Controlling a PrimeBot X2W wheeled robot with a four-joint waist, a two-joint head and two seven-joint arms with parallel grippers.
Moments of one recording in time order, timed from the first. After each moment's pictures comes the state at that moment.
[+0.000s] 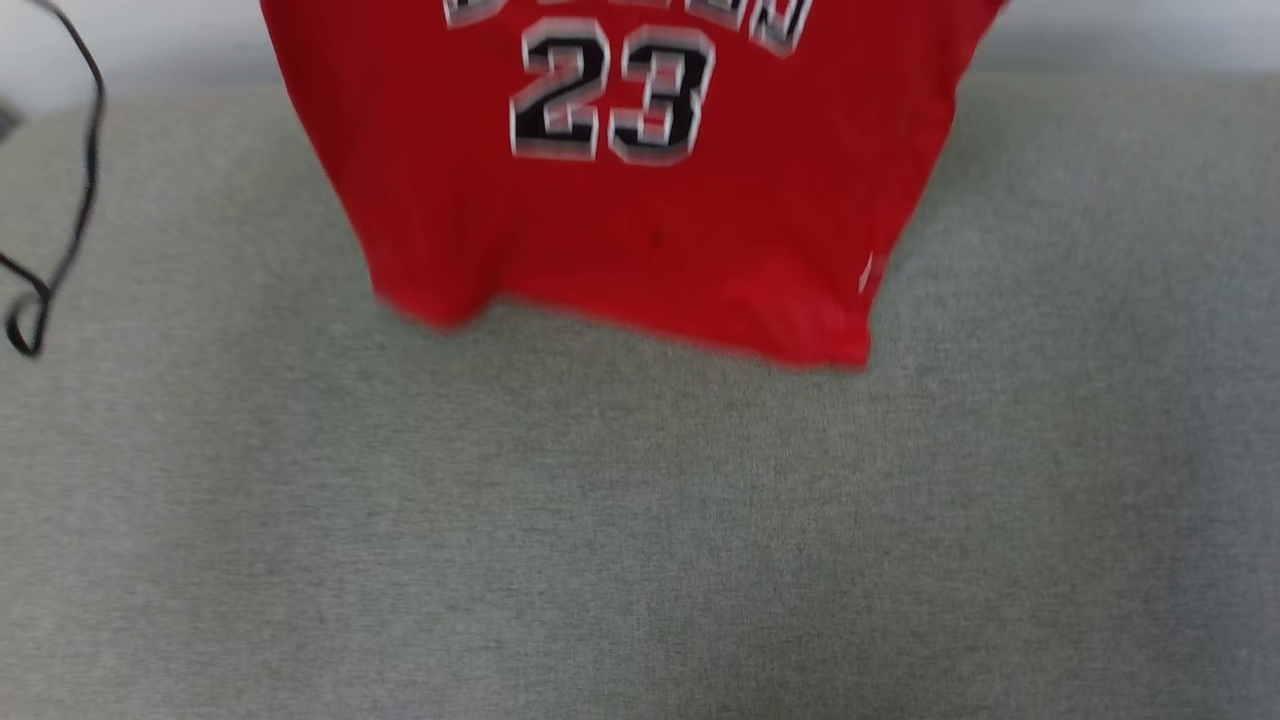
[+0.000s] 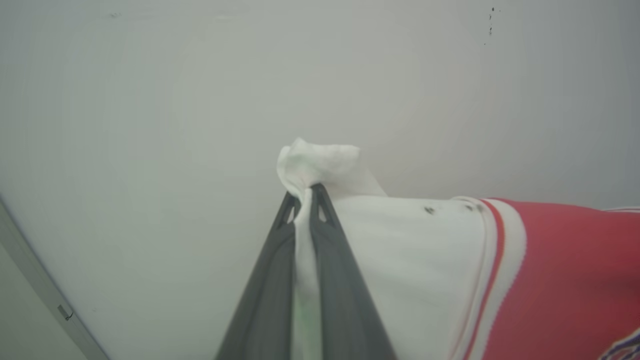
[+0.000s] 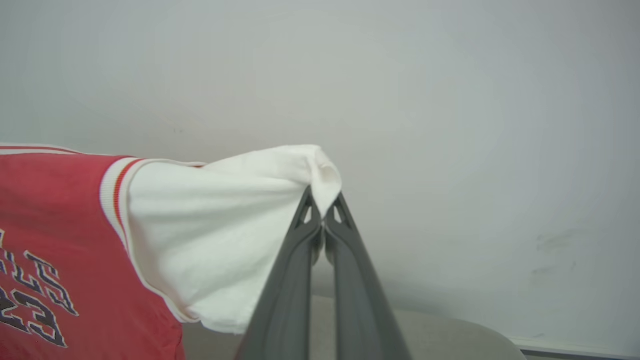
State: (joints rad) left arm -1.26 0.60 -0.45 0.59 -0.72 -0.03 0.08; right arm -1.04 -0.31 -0.07 0.19 0.30 0.13 0.64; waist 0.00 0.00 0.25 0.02
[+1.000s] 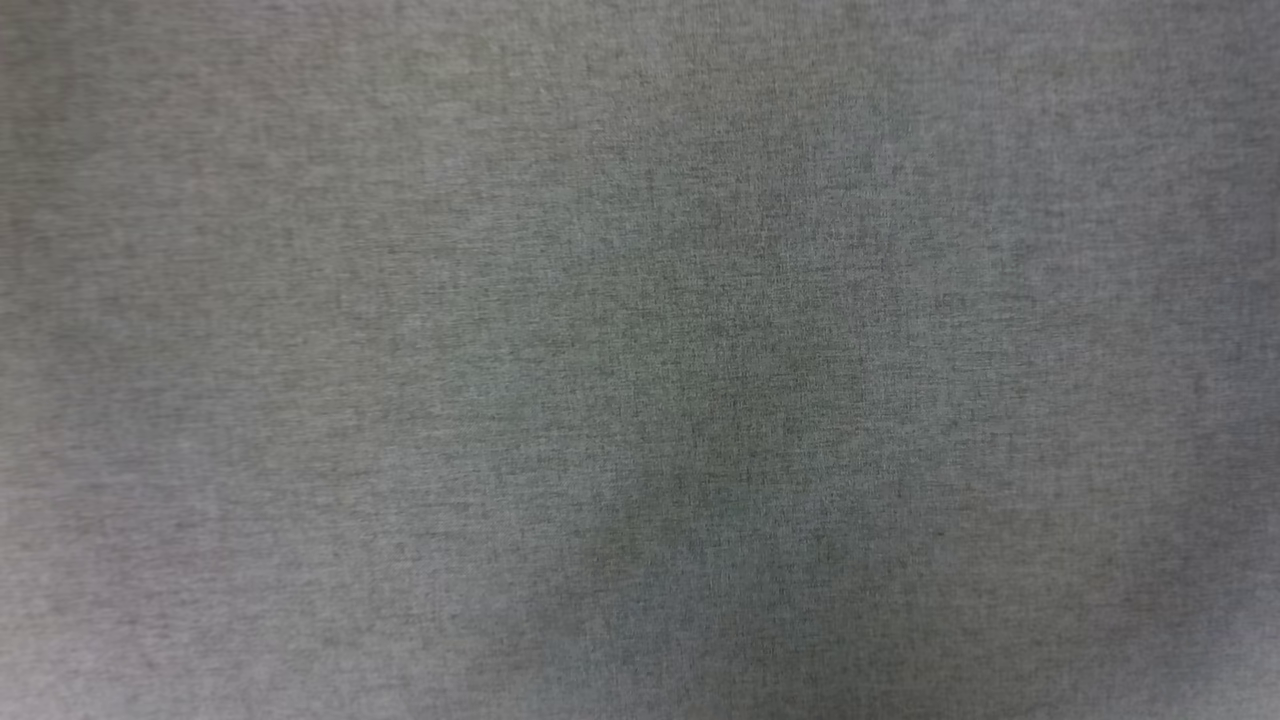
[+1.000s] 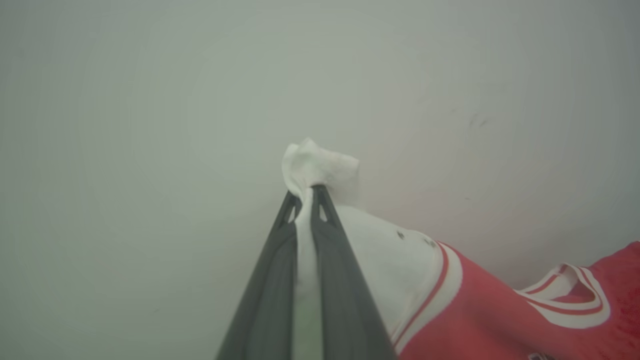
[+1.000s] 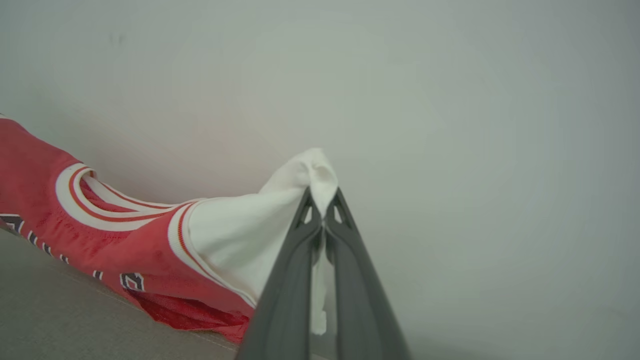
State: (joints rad) left arm -1.58 0.58 -0.38 0.68 -0.69 -0.05 -0.20; right arm -1.60 -0.23 0.18 0.61 0.24 0.13 0.17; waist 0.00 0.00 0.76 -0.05
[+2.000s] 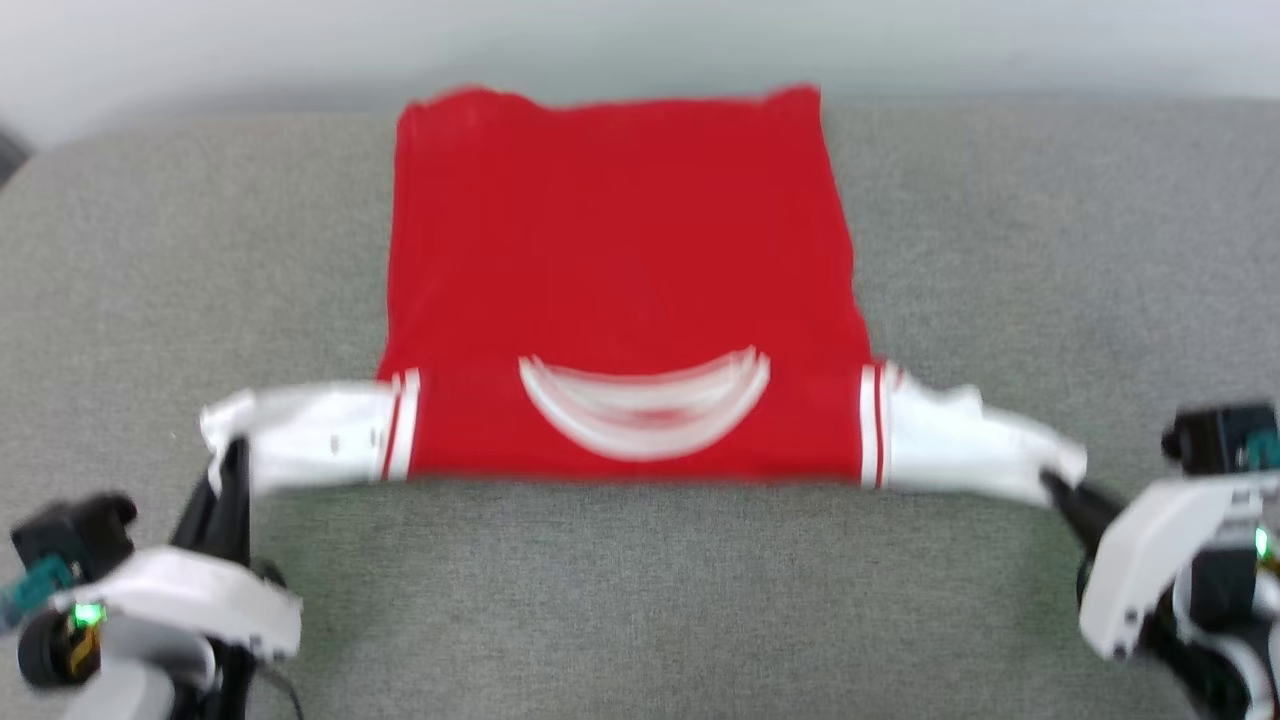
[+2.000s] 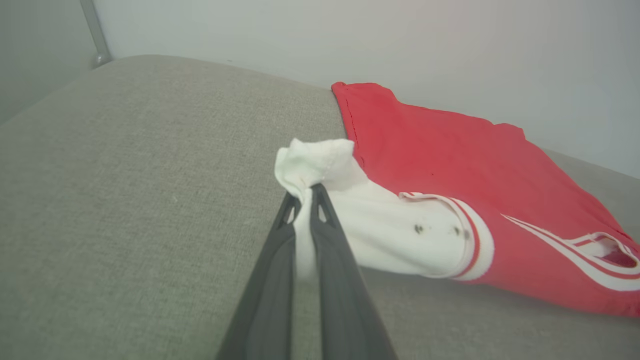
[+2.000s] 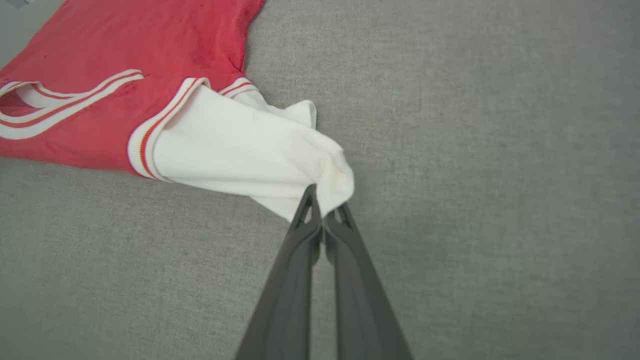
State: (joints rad) left arm -0.19 0.56 -0.30 0.20 -0.89 0.13 -0.24; right arm -0.20 -0.28 0.01 0.07 0.45 0.13 0.54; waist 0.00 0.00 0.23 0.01
